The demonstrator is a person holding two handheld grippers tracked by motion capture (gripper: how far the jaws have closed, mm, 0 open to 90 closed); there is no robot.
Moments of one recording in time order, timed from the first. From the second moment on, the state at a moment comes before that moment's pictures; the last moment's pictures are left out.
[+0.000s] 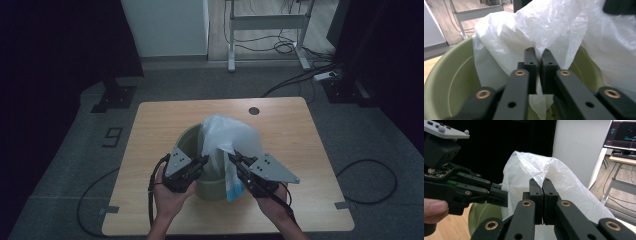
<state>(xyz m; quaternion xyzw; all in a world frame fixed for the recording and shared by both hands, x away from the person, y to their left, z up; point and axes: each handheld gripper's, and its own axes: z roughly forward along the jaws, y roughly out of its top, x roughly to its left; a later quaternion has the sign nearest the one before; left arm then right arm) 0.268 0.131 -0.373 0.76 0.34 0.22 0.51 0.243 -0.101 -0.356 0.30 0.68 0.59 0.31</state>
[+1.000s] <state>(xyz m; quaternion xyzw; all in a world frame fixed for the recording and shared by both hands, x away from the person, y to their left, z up) 0.267 0.169 -0.376 0.72 0.39 0.23 0.52 0.192 -0.138 -0.415 0.33 0.67 0.60 0.28</state>
